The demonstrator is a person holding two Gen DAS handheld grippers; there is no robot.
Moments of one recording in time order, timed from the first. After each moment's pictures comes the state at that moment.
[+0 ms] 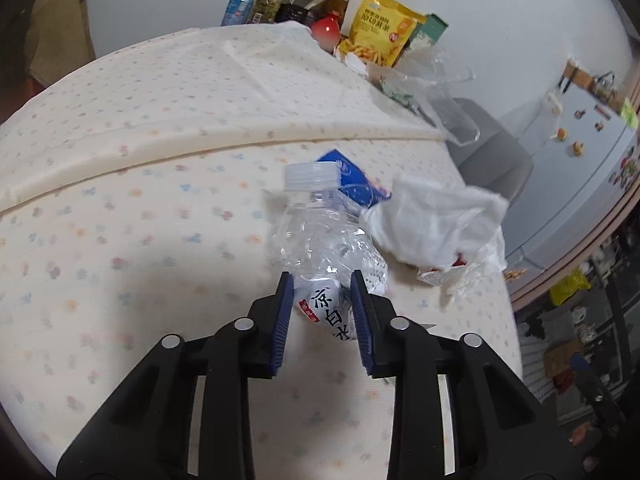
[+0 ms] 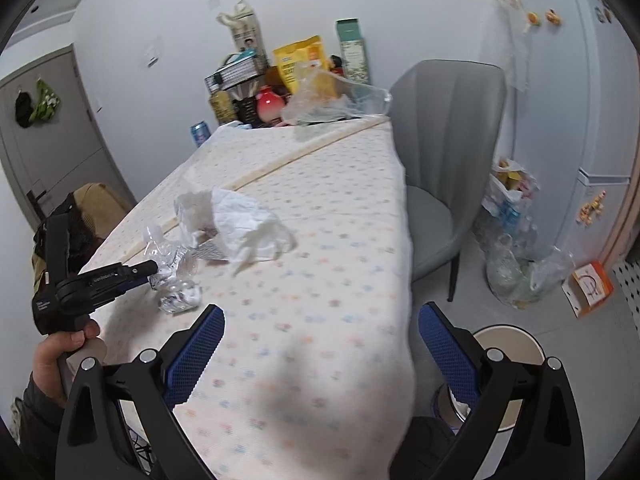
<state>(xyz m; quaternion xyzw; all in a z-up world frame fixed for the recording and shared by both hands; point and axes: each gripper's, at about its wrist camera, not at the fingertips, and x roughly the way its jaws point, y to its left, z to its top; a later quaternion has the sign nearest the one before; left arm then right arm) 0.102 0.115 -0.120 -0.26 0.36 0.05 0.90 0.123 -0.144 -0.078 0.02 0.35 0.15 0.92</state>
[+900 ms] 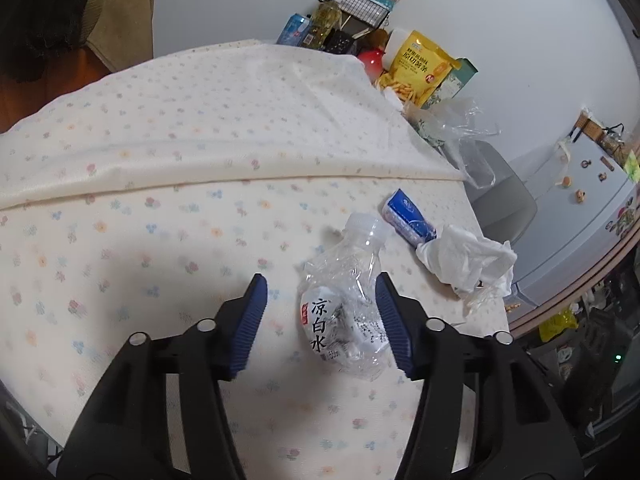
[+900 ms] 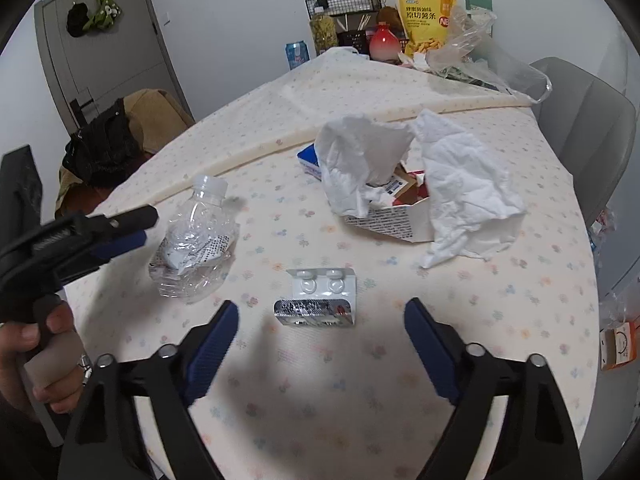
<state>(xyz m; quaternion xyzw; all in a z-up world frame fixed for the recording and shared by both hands) 0.040 0.183 -0.116 -0.31 0.33 0.09 0.89 0.160 0.030 -0.136 -0.08 0.42 0.26 0.86</state>
